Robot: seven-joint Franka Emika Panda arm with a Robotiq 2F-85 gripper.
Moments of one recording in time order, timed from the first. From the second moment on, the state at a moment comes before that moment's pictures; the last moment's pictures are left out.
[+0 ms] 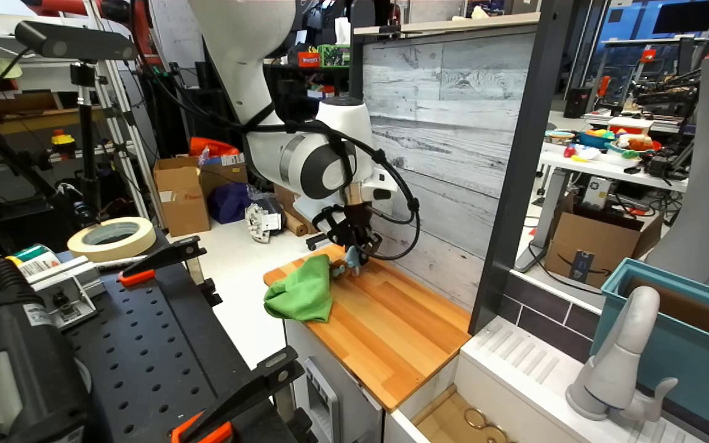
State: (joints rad) arm 0.17 1.15 0.06 -1.58 -0.01 2.94 0.16
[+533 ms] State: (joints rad) arm 0.17 1.05 0.06 -1.75 -0.01 3.11 0.13
